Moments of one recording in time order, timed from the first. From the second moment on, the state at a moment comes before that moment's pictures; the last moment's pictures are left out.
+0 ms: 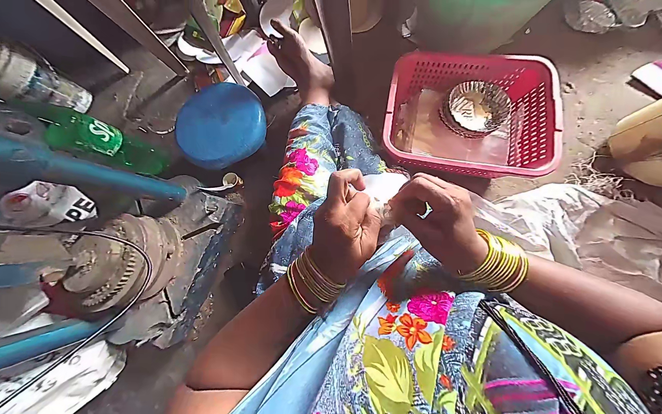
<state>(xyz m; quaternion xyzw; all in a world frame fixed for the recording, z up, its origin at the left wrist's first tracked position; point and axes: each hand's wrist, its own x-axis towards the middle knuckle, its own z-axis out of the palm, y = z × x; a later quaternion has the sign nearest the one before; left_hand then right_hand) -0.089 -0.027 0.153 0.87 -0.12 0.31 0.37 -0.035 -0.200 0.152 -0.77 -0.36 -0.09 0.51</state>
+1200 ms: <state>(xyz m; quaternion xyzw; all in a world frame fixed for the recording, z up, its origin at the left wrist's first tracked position) -0.106 -0.034 0.196 0.90 0.01 -0.07 0.43 -0.058 -0.214 0.151 -0.76 -0.38 -0.03 0.52</state>
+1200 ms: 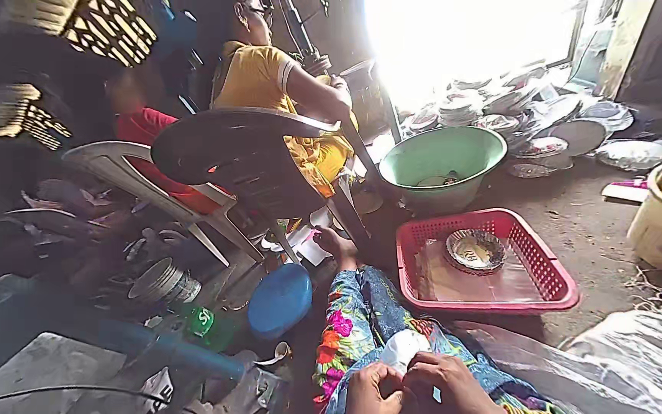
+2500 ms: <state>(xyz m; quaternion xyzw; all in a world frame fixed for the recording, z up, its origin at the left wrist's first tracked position) -0.090 -0.022 0.195 0.92 -0.01 -0.09 0.38 -0.046 -0.215 0.164 -0.84 -0.40 -0.03 0.37</state>
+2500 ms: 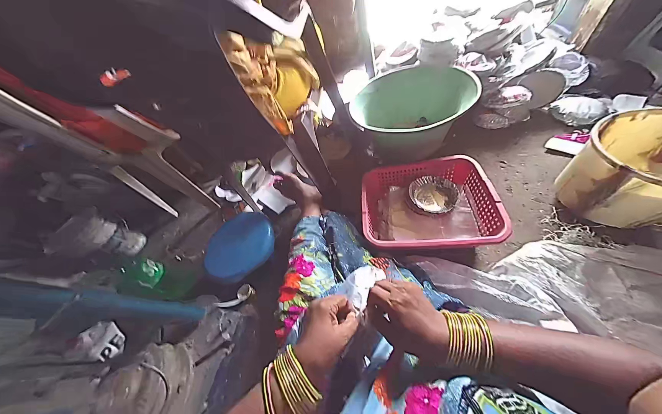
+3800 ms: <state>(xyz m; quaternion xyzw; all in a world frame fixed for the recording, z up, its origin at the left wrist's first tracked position) -0.078 0.038 0.151 0.89 -0.08 0.17 0.41 0.003 -0.144 0.172 -0.64 -0.09 0.43 0.63</state>
